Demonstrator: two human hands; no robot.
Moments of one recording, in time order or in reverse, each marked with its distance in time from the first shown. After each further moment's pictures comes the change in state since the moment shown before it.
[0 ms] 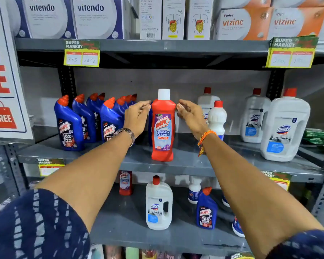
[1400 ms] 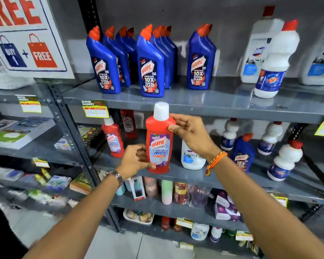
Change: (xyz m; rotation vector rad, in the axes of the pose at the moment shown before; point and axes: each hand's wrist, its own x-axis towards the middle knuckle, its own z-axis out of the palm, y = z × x) left_hand -0.275 -0.140 -0.135 -0.168 -0.424 -0.665; right_hand -0.198 0.047 0.146 0.400 -0.353 0.216
